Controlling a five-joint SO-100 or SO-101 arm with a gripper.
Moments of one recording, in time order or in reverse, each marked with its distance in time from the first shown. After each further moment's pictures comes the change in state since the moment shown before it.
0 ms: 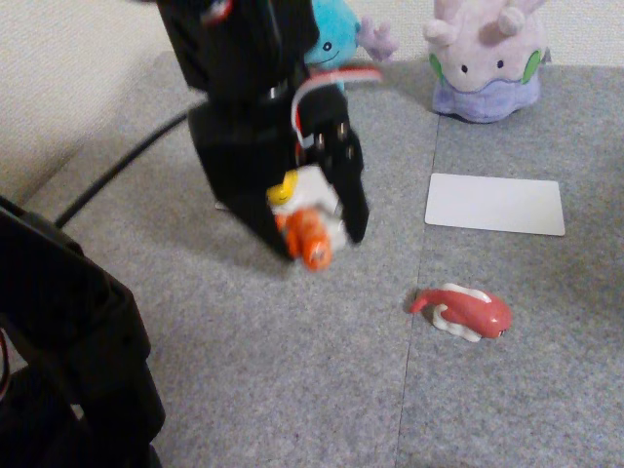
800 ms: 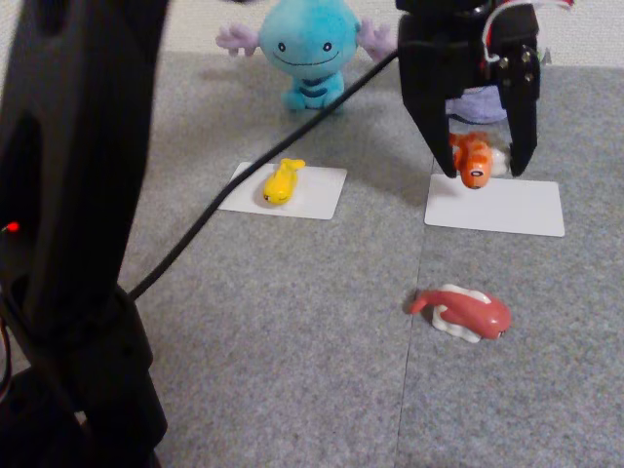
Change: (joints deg) arm 5.3 -59.9 -66.5 10.5 10.5
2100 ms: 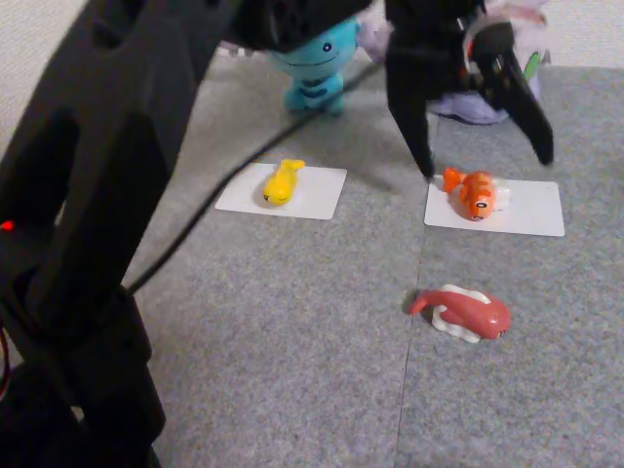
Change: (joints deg) arm -4.5 -3.3 -9.6 10.9 2.2
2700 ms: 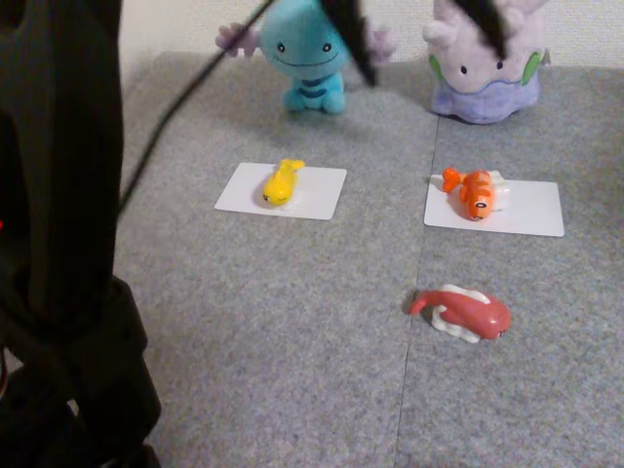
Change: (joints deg) arm -7.6 19.1 9.1 6.2 9.0
